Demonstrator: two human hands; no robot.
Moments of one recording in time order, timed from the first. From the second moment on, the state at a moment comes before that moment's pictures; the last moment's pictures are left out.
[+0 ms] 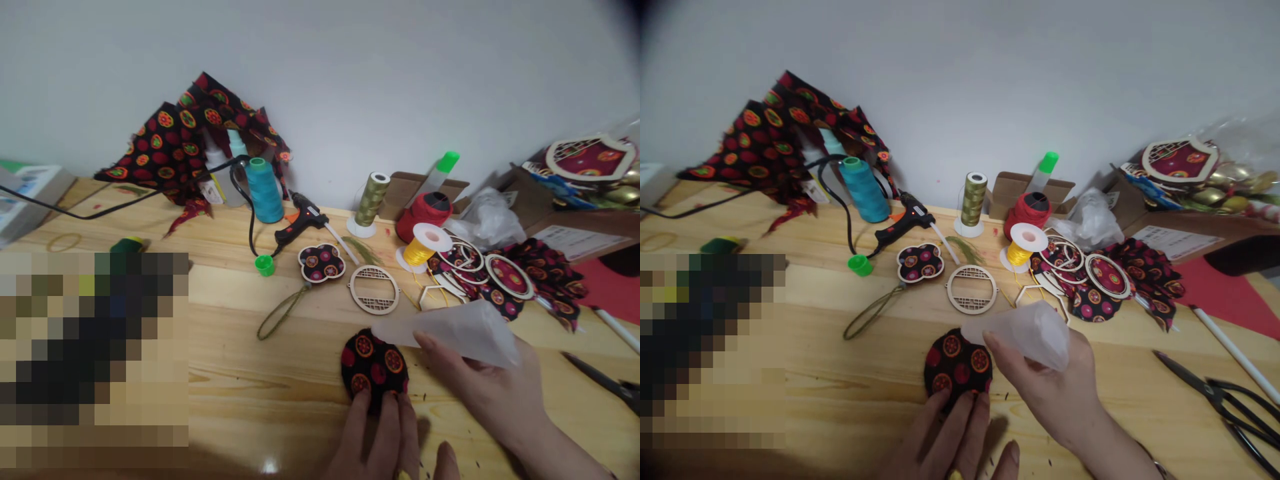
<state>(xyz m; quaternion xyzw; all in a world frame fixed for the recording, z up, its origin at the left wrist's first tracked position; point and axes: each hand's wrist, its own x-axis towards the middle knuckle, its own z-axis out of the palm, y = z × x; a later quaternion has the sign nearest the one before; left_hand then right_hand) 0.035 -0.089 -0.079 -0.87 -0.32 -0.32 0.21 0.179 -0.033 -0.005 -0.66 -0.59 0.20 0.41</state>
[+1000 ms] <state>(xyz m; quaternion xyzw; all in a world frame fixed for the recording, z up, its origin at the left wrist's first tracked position) 0.032 -0.090 -0.083 -0.87 -0.32 -0.31 0.22 0.179 -0.033 -0.003 -0.66 -0.59 0.21 0.43</state>
